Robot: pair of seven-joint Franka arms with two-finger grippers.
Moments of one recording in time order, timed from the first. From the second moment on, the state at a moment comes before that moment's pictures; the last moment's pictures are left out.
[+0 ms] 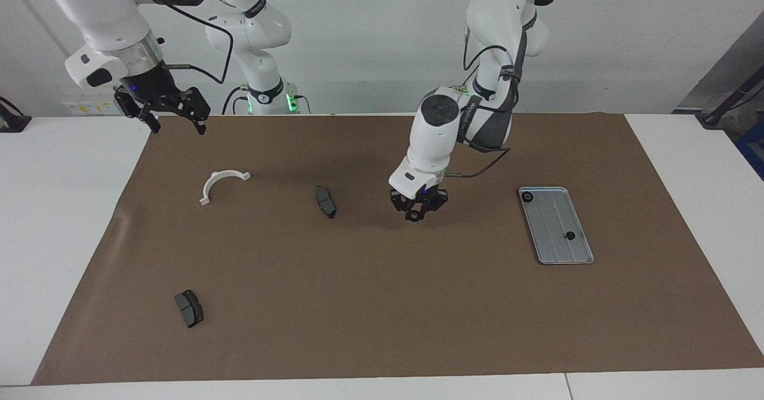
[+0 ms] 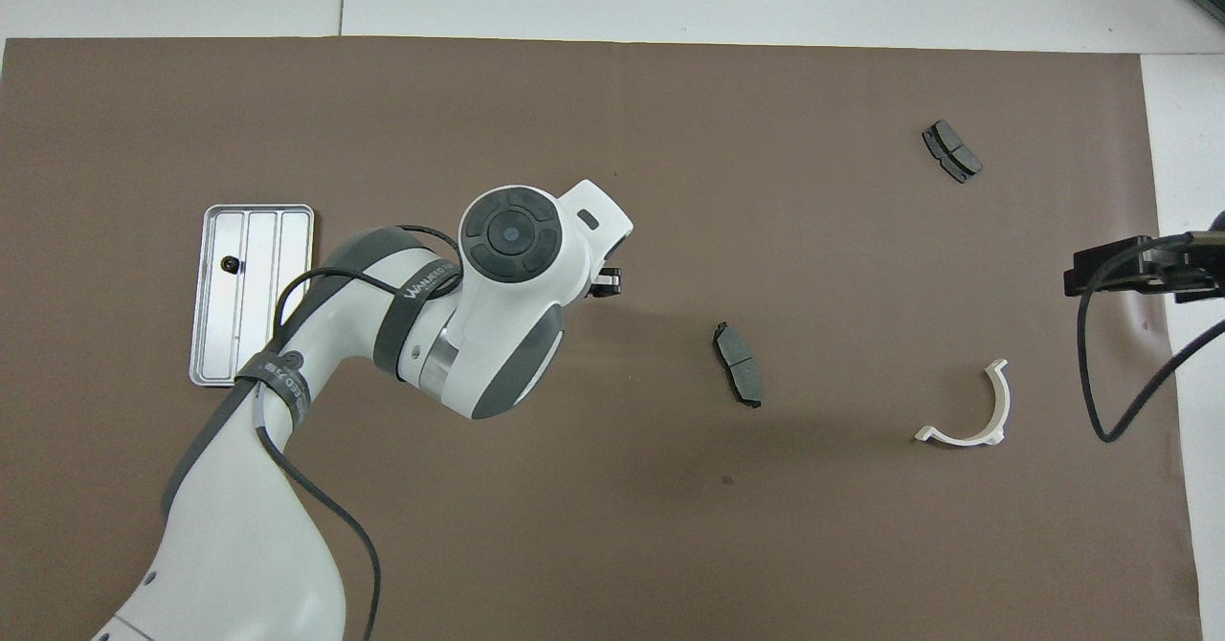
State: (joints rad) left arm -0.62 0.39 -0.03 -1.74 -0.01 2.21 -0.53; right arm 0.10 -0.07 -0.13 -1.67 -0.01 1.59 0.05
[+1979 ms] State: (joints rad) left arm -0.07 0.32 0.06 -1.88 -0.01 2.23 -0.10; right arm 0.11 0.23 0.39 -1.83 -0.03 2.20 0.60
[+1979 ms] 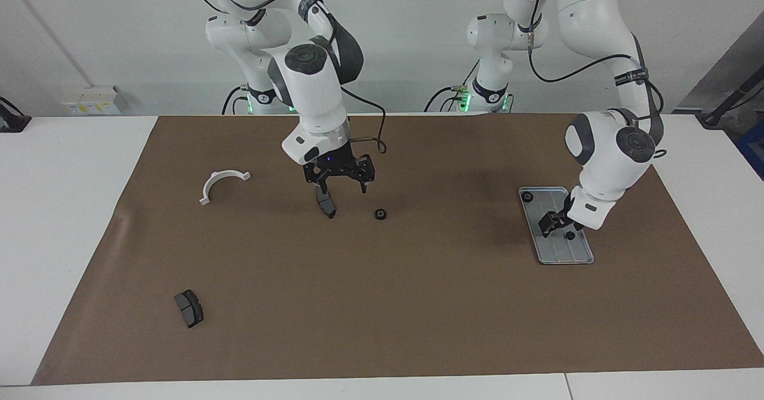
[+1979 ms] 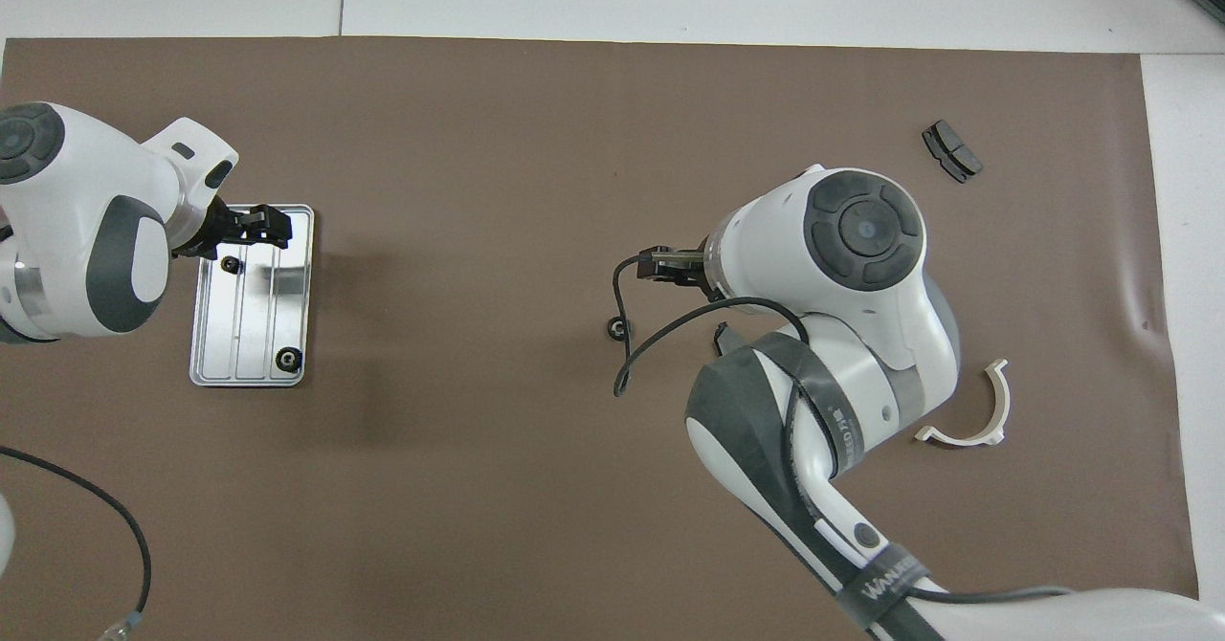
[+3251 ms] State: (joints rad) left arm -0.01 0.32 0.06 -2.01 -0.01 2.38 -0.06; right arm 0.14 0.50 0.54 -1.86 -0.50 2.37 0.97
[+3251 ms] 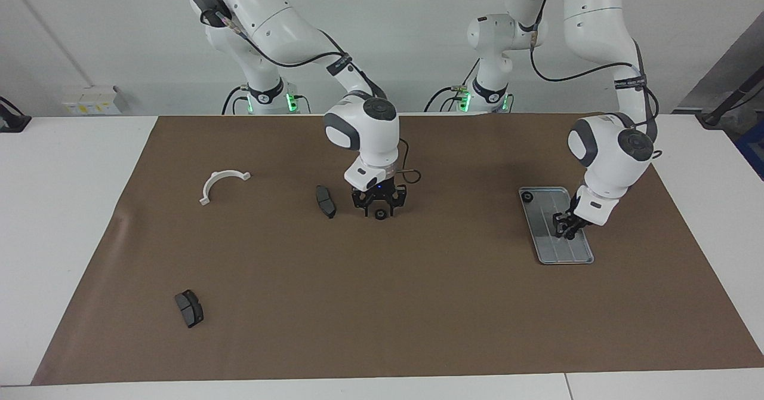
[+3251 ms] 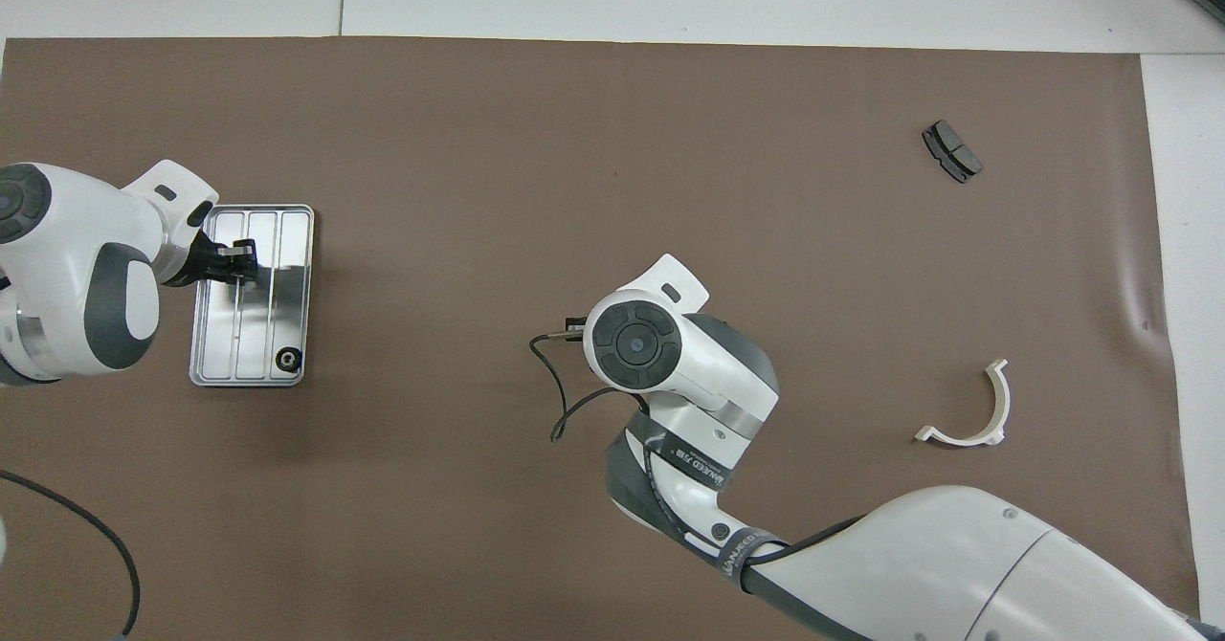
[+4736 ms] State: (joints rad) left arm -0.12 0.33 0.03 -1.85 -0.02 2.25 -0.19; right arm 0.14 0.50 0.56 -1.88 -0.50 2.38 0.97
